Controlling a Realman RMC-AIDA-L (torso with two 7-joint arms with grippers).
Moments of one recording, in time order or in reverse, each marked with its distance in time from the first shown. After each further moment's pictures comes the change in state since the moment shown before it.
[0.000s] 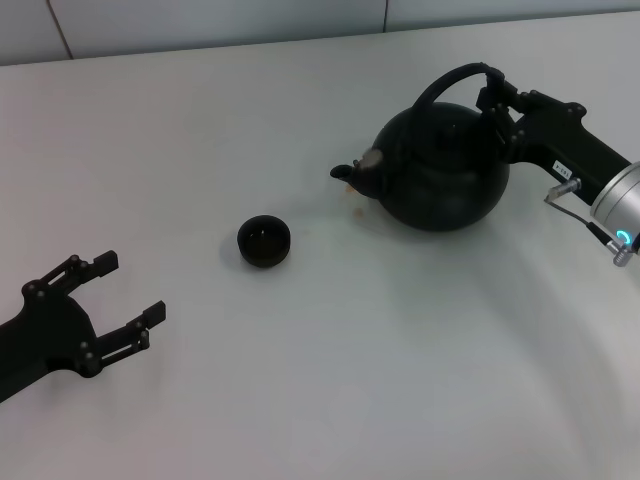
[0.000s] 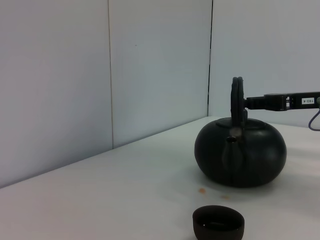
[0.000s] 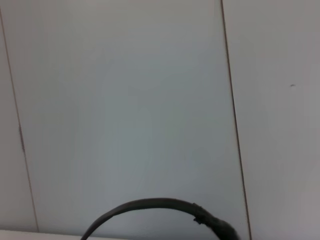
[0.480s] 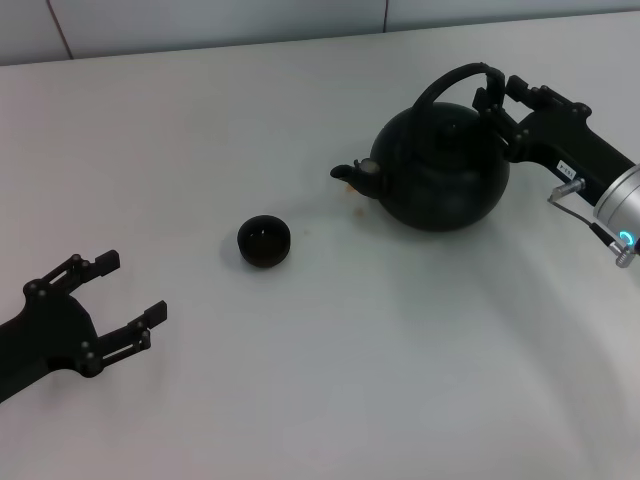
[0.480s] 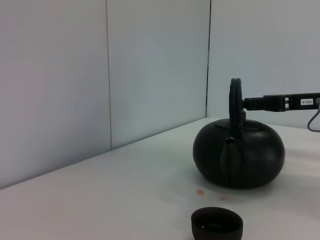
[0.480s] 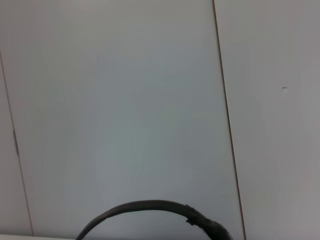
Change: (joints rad) left arm -0.002 0.000 0.002 0.000 0.000 0.003 0.000; right arm -0.005 0.002 0.010 0.001 0.006 -0.004 -0.004
